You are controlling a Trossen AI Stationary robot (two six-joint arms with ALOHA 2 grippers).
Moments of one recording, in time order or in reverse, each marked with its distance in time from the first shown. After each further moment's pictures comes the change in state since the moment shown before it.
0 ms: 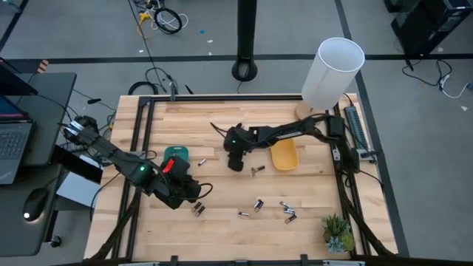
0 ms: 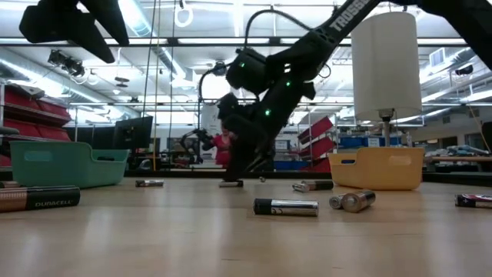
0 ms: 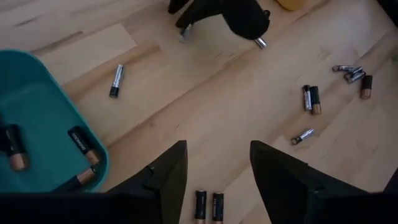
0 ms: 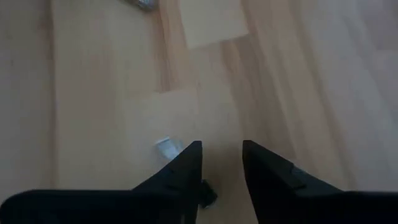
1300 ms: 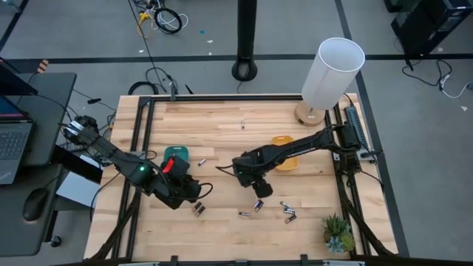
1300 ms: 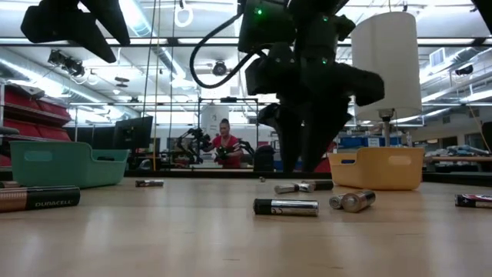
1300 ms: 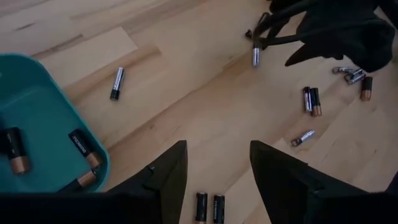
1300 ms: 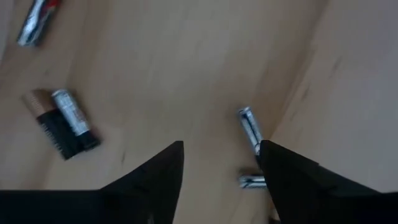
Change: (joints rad) left arm -0.002 0.000 0.000 0.000 -0.012 0.009; right arm 0.265 -0.124 0.058 -0.557 -0.045 -0.340
